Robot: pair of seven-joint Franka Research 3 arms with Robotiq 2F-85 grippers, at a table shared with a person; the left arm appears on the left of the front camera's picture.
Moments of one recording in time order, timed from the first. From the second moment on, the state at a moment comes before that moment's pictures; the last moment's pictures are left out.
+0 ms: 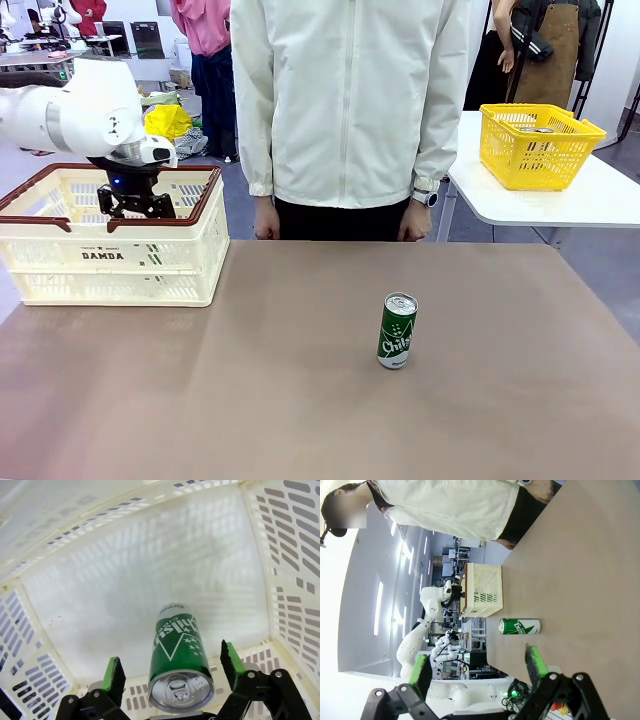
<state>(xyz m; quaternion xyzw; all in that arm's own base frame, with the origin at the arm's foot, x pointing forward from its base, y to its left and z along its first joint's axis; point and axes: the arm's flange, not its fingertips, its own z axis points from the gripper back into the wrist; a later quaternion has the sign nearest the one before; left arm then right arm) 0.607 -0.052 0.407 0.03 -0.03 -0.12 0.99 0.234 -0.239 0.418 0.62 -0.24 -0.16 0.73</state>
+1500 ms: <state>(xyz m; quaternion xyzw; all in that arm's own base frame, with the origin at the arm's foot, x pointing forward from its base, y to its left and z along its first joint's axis) 0.359 0.074 0.586 -0.49 -0.22 -0.19 0.82 0.235 -0.239 0.418 0.62 -0.24 -0.16 0.73</state>
